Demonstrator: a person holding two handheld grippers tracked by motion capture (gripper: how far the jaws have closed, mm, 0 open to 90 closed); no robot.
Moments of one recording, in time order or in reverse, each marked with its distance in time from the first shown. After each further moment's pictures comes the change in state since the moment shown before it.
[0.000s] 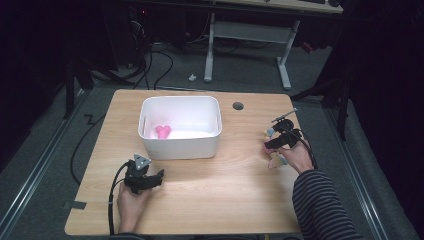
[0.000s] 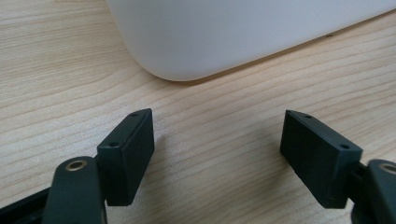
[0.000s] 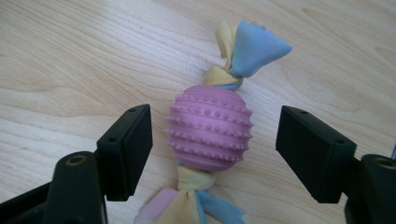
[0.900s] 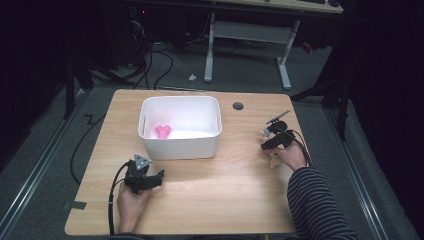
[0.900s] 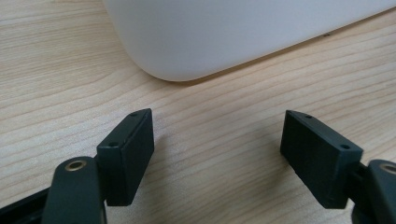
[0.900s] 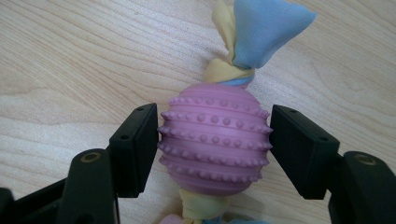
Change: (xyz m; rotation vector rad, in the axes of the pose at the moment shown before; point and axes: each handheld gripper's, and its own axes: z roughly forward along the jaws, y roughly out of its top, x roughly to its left) left arm 0.000 0.000 0.000 0.000 -0.006 0.005; right arm 0.002 0.005 0.026 0.059 0.023 0.005
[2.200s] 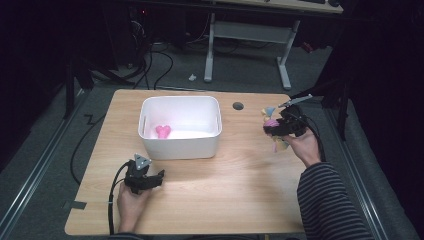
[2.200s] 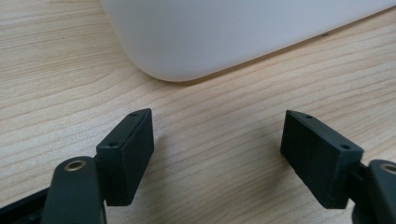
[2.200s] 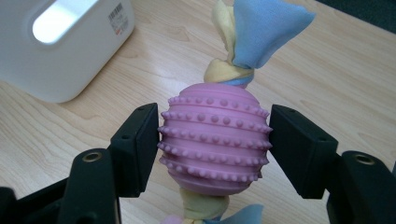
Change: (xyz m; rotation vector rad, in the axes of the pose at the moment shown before) left arm 0.000 0.000 0.000 0.001 -0.004 0.003; right arm -0.003 0.010 -0.088 -0.305 0.111 -0.084
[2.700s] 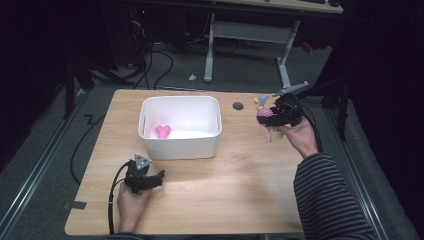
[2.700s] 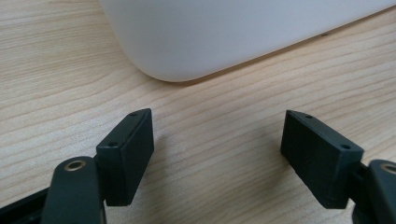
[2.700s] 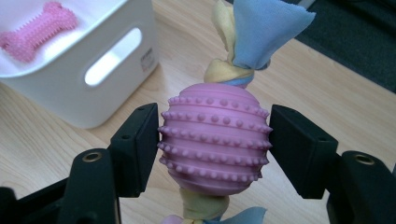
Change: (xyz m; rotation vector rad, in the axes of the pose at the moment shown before) left arm 0.000 0.000 0.000 0.001 0.000 0.001; right arm 0.020 0.038 -0.020 -0.062 0.016 -0.088
